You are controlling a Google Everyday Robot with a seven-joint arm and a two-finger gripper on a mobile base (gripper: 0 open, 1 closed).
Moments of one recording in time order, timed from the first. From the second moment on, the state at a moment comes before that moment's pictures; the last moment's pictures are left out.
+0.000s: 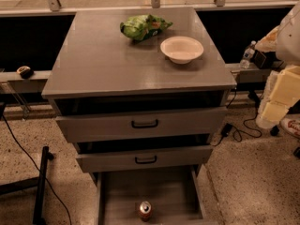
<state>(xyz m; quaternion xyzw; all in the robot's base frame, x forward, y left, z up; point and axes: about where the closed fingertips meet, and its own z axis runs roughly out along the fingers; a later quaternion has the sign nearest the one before) 0.438 -0.217 0.976 -0.60 0.78 -0.03 0.16</state>
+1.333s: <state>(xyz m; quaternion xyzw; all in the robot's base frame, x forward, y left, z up) 0.445 -0.178 0.810 -0.58 0.74 0.18 0.29</state>
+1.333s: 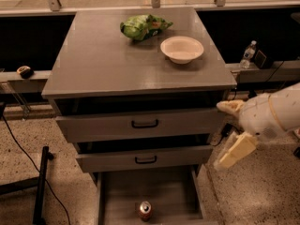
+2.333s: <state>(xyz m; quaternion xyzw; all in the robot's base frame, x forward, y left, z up) 0.446 -0.168 0.780 -0.58 0.72 0.20 0.32</state>
